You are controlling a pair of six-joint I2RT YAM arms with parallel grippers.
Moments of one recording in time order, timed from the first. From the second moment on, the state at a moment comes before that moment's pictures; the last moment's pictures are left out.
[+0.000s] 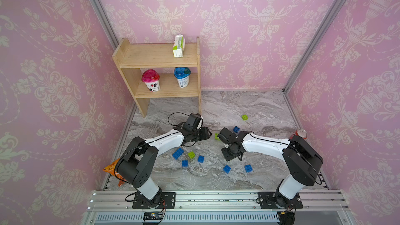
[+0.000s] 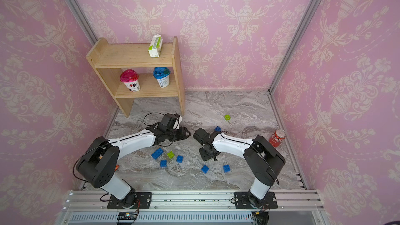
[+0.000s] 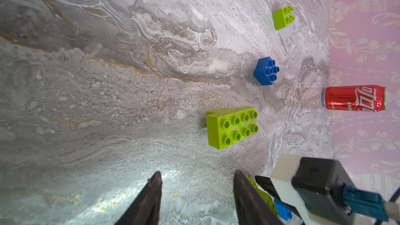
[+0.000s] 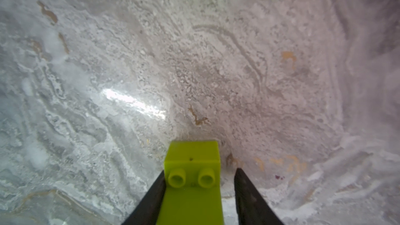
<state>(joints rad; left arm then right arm) -0.55 1.62 0.91 -0.16 0.28 -0.70 0.80 1.68 0.99 -0.69 0.07 0.40</state>
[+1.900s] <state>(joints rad) -0.53 1.94 0.77 0.63 0.56 -1.09 0.48 1.45 1.03 -0.78 -0.06 0.02</state>
